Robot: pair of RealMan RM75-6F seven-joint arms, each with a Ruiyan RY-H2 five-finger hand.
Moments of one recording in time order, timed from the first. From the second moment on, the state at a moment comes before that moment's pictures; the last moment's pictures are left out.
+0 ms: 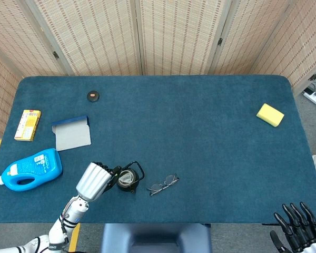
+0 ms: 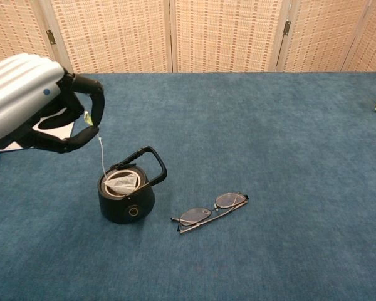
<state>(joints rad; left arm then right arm) -0.48 -1.60 -0.03 -1.49 1.76 1.47 0.35 -0.20 -1.31 -0.08 -1.29 -2.16 2.16 -0.07</state>
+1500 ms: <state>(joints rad) -0.50 -1.24 0.12 -1.65 1.67 1.12 -0.05 -0.20 -1.30 -0.08 -1.30 -2.15 2.14 -0.07</state>
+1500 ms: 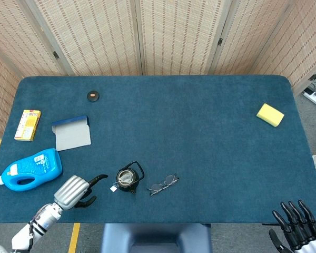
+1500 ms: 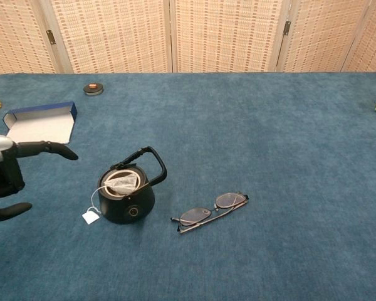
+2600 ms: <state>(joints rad) -0.67 -1.37 0.02 -1.67 1.38 0.84 0.23 -0.21 -1.31 -0.08 -1.26 -2.16 2.19 -0.04</state>
